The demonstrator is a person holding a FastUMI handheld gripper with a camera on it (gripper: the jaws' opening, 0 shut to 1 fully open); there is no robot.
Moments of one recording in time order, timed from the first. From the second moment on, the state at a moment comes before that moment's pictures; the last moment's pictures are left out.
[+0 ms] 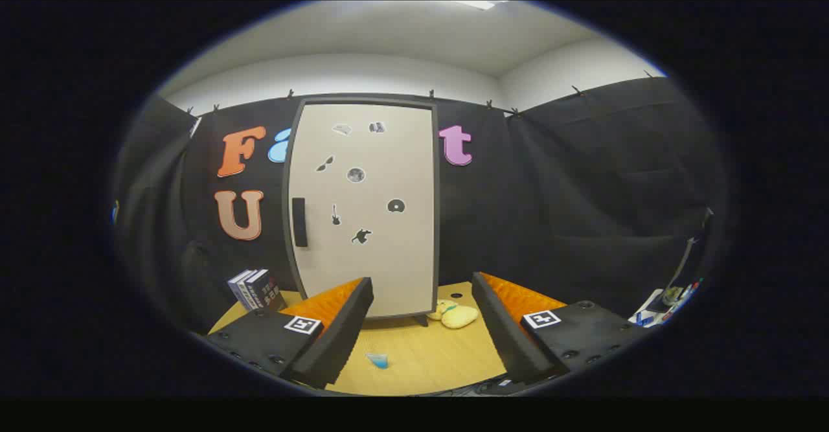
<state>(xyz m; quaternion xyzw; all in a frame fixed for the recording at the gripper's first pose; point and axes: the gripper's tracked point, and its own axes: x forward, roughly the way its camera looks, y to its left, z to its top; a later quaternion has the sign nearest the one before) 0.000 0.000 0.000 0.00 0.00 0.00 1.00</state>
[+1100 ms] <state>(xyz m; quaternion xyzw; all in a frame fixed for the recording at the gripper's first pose) 0.044 0.037 -0.013 0.02 0.02 0.04 1.00</state>
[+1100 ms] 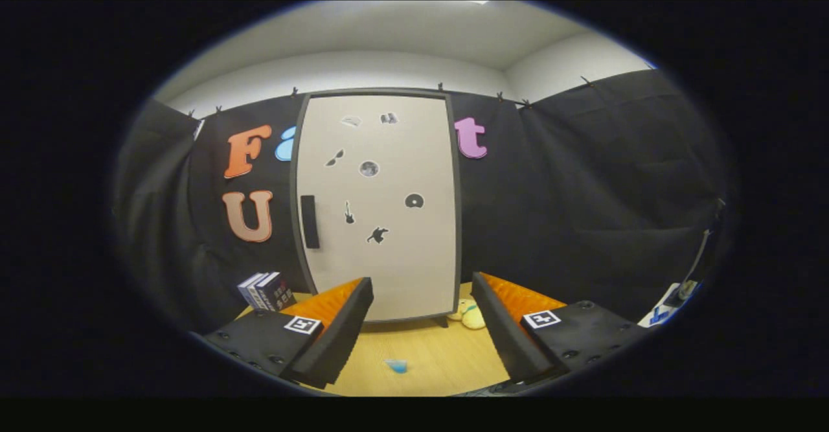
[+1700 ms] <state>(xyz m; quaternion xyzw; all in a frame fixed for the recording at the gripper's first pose) 0.133 0.149 -0.029 0.01 0.05 0.13 0.99</state>
